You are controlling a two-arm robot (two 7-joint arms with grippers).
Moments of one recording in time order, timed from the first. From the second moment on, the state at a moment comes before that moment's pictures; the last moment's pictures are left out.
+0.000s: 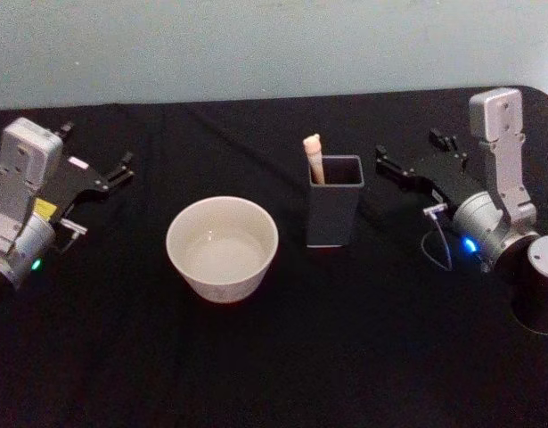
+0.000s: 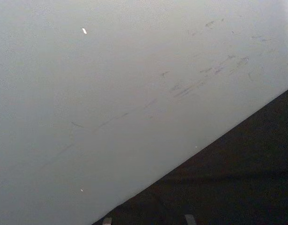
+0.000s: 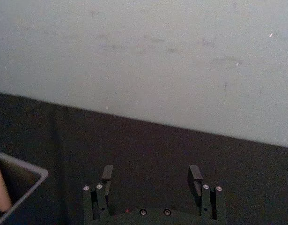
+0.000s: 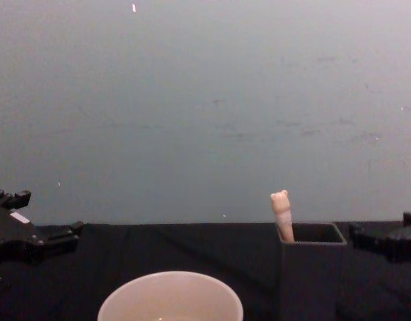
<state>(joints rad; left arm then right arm) -0.20 0.60 0.45 -1.41 -0.25 -0.12 0.03 0.17 0.27 -0.22 -1.42 0.20 0.10 0.13</state>
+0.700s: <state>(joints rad) -0.20 0.60 0.45 -1.41 -0.25 -0.12 0.03 0.17 0.27 -0.22 -1.42 0.20 0.11 0.14</state>
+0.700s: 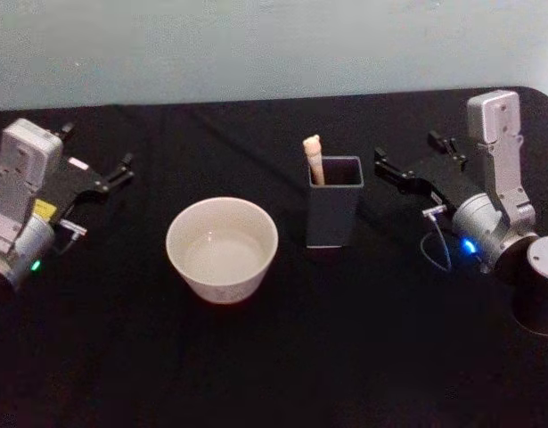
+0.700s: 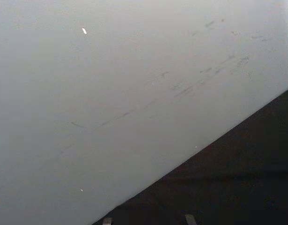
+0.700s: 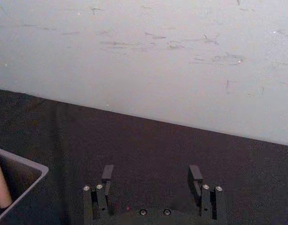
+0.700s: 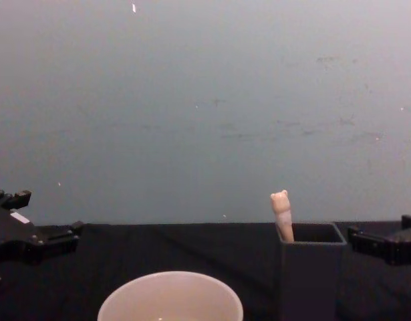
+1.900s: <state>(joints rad) -0.20 0.60 0.45 -1.41 -0.25 -0.12 0.03 0.17 0.27 -0.22 -1.42 0.20 0.10 0.14</state>
